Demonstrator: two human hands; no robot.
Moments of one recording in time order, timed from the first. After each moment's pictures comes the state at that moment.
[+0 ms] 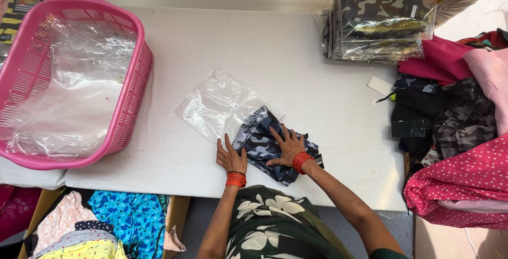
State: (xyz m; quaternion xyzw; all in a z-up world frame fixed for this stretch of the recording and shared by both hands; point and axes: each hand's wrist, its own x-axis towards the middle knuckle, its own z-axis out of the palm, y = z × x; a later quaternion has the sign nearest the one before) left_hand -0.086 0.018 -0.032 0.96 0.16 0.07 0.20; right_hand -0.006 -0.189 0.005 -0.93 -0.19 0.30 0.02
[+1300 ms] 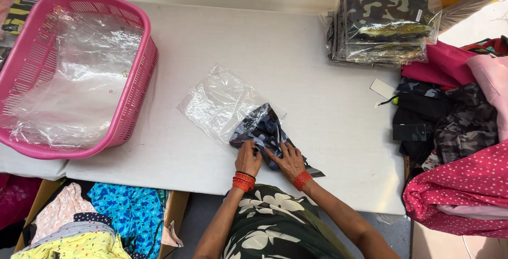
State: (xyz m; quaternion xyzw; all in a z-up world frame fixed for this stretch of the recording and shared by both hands) left_hand -0.089 -0.005 -0.024 0.83 0.15 -0.20 0.49; right_hand -0.081 -0.196 -0.042 -0.96 -0.28 0.05 -0.05
